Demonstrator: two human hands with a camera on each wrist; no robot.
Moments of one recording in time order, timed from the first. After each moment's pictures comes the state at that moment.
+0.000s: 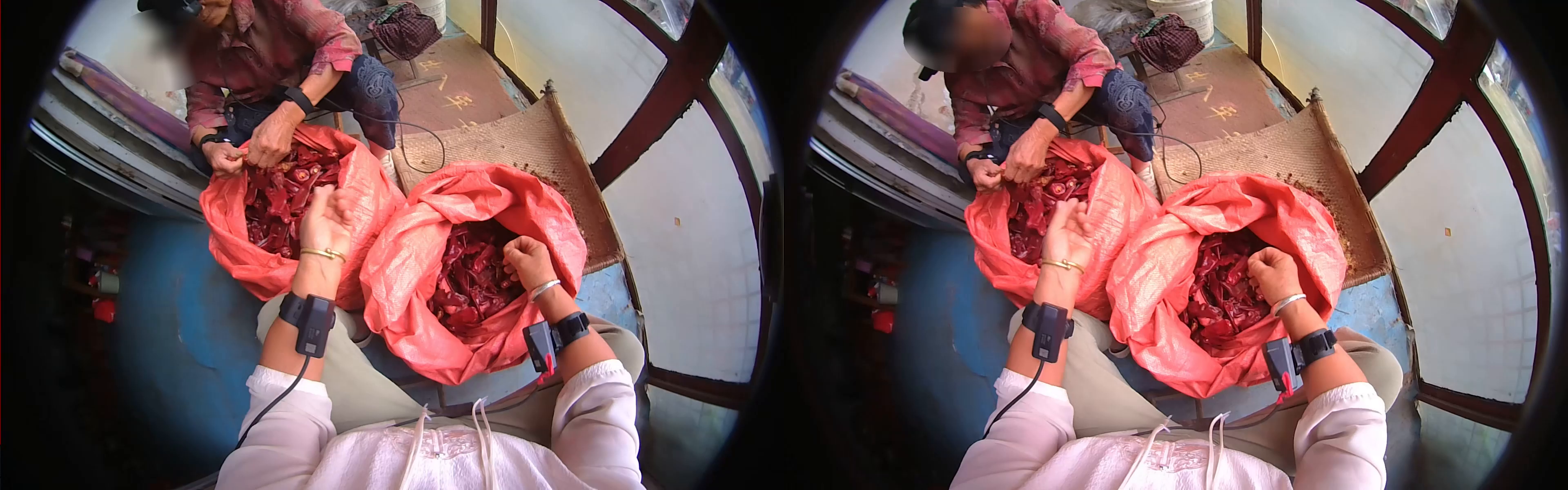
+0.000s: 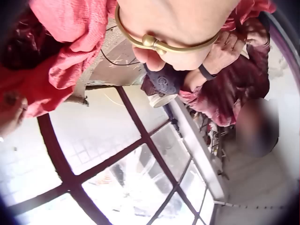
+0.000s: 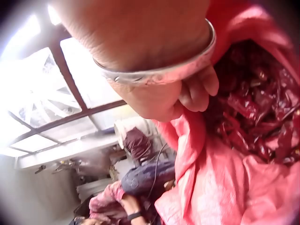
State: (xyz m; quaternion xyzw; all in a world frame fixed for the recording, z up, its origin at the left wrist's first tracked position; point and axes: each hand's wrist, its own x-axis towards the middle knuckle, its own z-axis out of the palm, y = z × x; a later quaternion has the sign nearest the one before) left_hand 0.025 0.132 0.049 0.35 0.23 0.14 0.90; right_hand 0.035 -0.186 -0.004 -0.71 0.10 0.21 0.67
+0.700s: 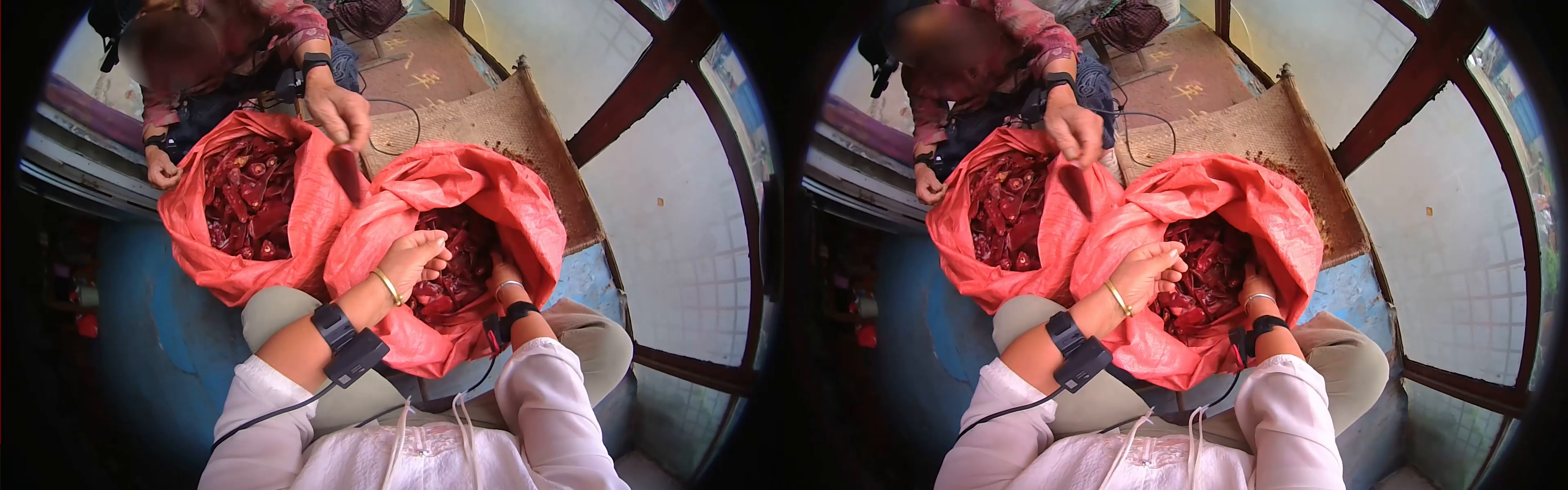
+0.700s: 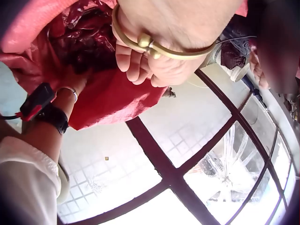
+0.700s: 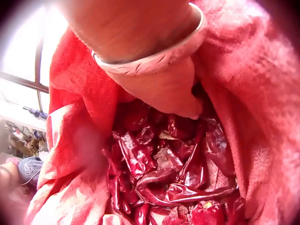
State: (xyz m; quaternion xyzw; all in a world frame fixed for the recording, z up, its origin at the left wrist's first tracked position) left_hand 0.009 -0.004 0.012 0.48 0.19 -0.29 0.81; right_hand 0.012 -0.222 -0.148 -0.97 0.02 0.23 0.11
